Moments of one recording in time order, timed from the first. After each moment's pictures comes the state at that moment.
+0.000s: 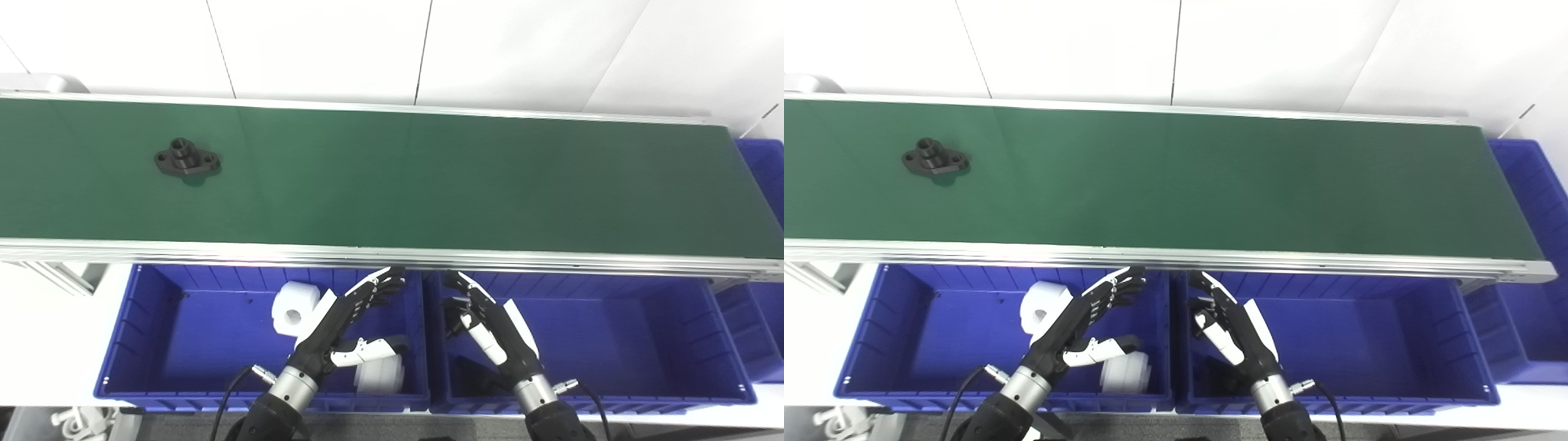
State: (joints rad) left arm 0.19 0.01 -0.37 0.09 0.21 -0.24 -0.19; right arm 0.20 -0.14 0.17 0.21 -0.15 -0.29 0.08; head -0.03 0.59
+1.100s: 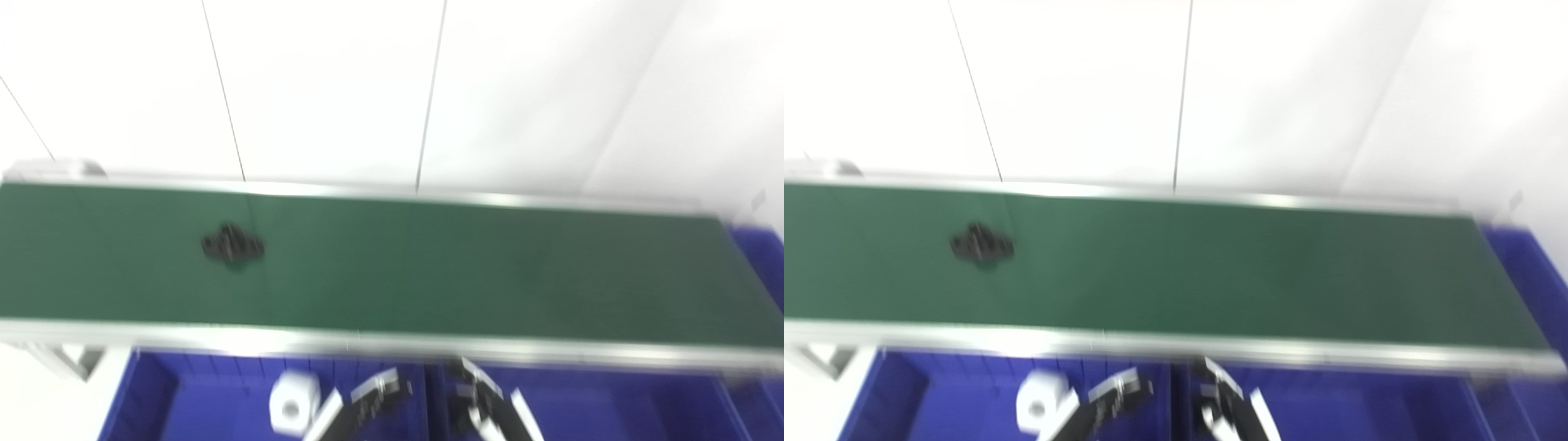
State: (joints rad) left arm 0.14 0.00 -0.37 0.28 0.22 -0.36 -0.16; right arm 0.14 -0.14 0.17 0.38 -0.14 -0.45 0.06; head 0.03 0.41
